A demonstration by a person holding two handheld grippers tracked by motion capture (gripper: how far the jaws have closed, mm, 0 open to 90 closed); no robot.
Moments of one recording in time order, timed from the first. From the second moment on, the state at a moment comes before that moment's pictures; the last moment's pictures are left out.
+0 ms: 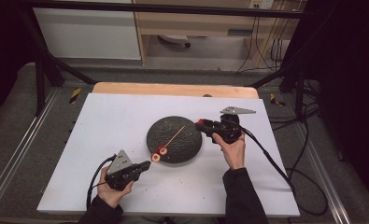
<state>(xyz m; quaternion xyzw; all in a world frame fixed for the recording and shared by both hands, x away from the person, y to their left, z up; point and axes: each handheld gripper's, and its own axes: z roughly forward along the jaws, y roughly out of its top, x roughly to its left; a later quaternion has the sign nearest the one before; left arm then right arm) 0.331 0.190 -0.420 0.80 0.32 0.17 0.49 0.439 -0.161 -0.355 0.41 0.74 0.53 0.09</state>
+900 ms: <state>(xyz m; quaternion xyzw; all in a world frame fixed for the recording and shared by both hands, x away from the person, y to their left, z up) 0.341 0.201 -0.422 0.79 0.34 0.16 0.49 0.466 -0.090 -0.443 0.41 0.80 0.43 0.07</state>
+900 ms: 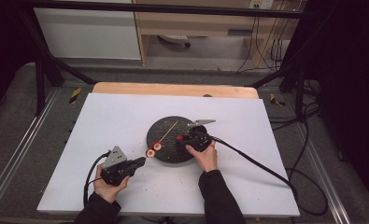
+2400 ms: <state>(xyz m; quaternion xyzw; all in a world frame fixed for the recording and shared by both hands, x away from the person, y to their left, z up) 0.329 0.167 -0.426 0.81 0.30 0.15 0.48 0.389 -0.103 -0.394 0.36 0.78 0.51 0.04</state>
